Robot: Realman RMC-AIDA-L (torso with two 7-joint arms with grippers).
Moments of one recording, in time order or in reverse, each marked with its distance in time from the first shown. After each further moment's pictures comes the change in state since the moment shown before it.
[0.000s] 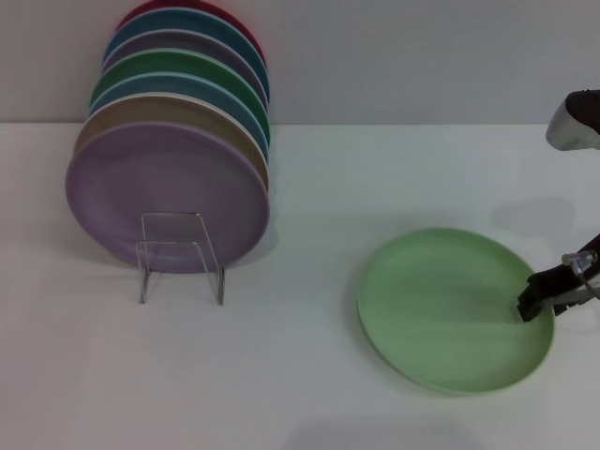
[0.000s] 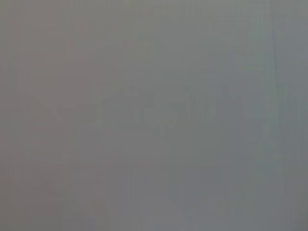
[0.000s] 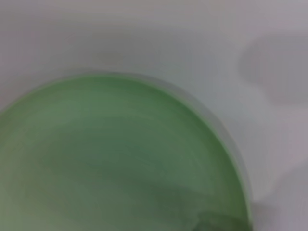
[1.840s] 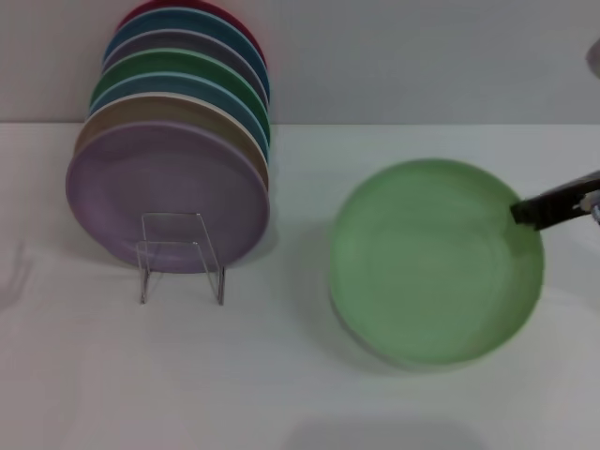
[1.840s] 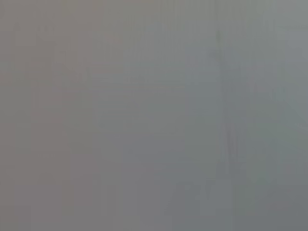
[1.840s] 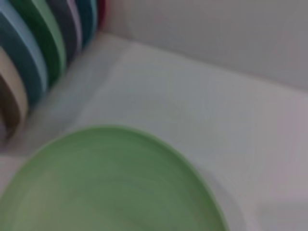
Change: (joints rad) left arm 0.031 0.004 0.054 -0.128 0.029 0.156 0.028; right arm -0.248 0.053 -0.055 0.585 0.165 -0.020 -0.175
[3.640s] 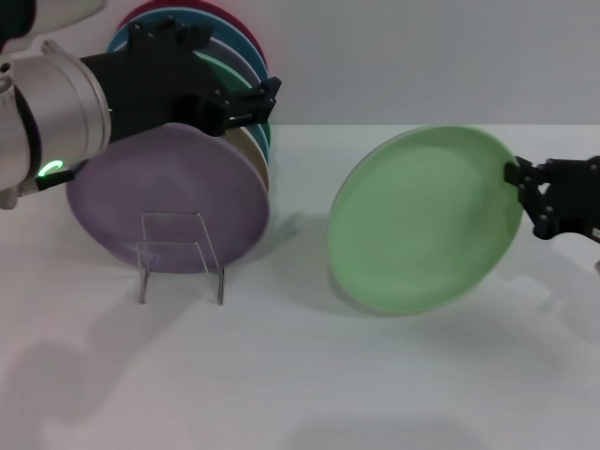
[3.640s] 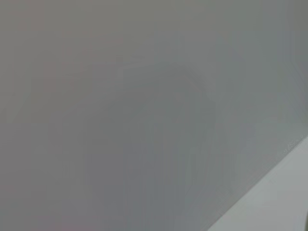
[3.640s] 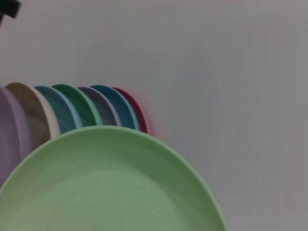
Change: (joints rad) left arm -0.002 -0.002 -0.315 -1.667 -0.073 -2.383 0.727; right arm -0.269 0.002 0.061 -0.645 1.281 -0.475 -1.670
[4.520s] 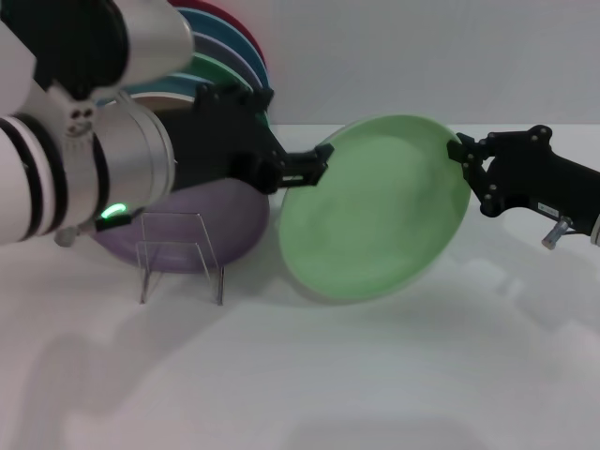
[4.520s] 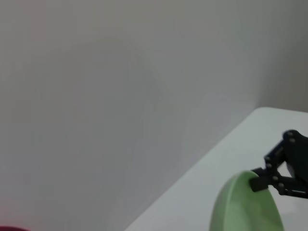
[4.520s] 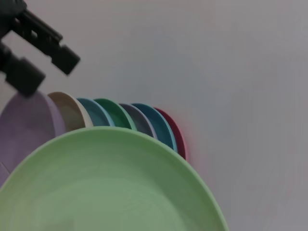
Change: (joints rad) left arm -0.051 0.000 0.078 0.076 -0.014 -0.051 -0.021; right arm 0.125 0.006 -0.032 -0.070 0.018 -0.002 -0.127
